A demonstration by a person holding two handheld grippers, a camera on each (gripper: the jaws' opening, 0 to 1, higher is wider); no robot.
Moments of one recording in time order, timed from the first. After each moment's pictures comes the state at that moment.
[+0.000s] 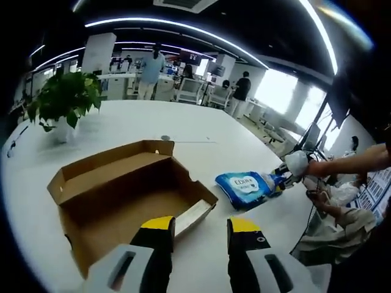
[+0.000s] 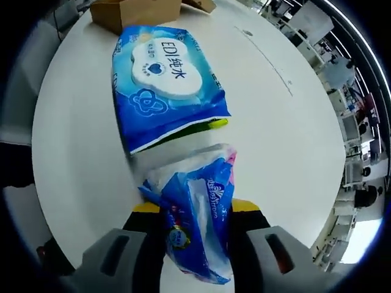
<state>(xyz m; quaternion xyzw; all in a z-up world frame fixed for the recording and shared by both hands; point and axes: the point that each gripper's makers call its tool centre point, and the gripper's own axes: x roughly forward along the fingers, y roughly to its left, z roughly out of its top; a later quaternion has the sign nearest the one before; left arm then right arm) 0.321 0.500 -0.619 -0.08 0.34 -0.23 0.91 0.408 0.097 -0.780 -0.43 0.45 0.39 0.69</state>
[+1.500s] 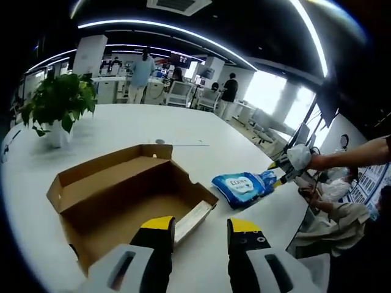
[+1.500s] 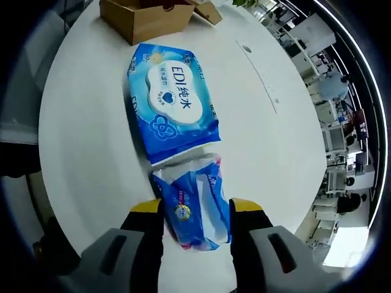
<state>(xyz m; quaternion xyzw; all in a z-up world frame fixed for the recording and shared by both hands) 0.320 0.521 -0.611 -0.09 0.32 -0.27 0.90 0.395 0.107 -0.723 -0.47 0.43 0.35 0.69</state>
